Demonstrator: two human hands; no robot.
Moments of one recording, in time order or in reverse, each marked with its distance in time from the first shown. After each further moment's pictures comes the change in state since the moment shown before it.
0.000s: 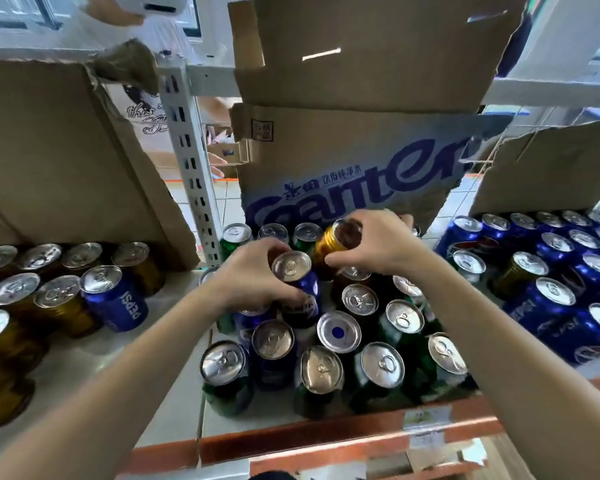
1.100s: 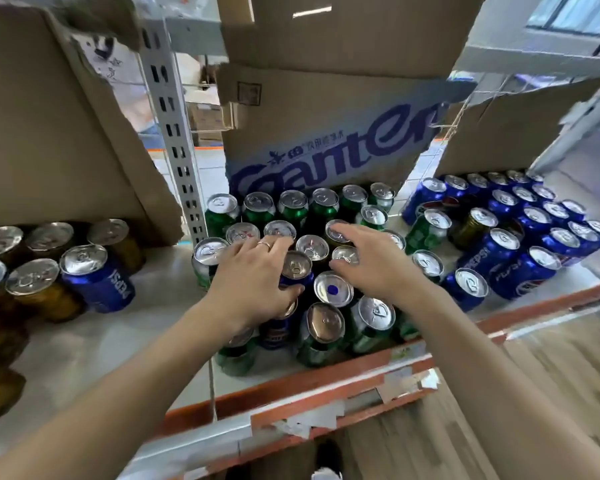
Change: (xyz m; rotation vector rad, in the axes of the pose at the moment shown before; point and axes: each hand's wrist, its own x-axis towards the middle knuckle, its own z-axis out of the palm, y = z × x) left_hand -0.042 -0.014 0.020 0.643 0.028 0.248; right_hand -0.075 -0.019 0.040 0.021 0.006 0.055
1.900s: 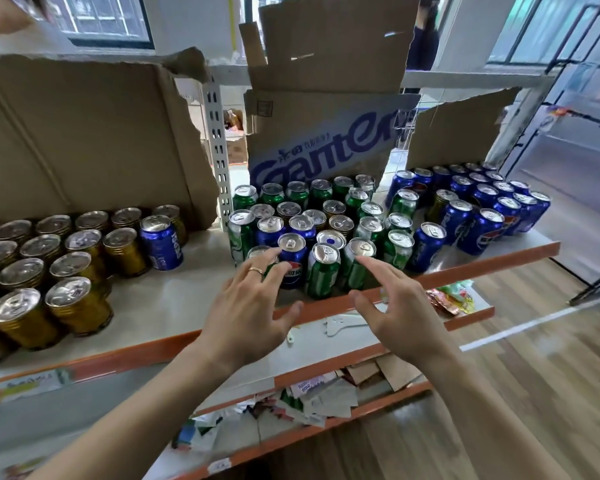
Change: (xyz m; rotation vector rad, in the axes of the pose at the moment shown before) left_hand -0.196 0.026 -0.010 -0.109 0.164 0.091; right_hand -0.229 -0.073 0.024 0.212 0.297 0.011
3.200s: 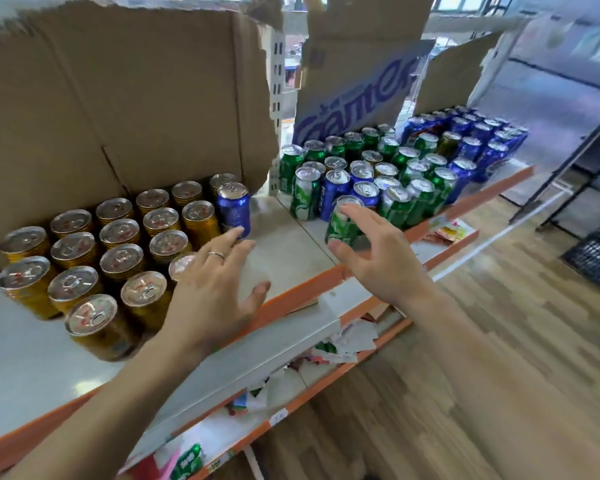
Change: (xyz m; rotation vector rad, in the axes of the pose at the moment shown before) left_hand -0.093 -0.233 -0.090 -0.050 -0.031 0.102; right_hand 0.011 -0.199 0.153 -0.022 0.109 0.165
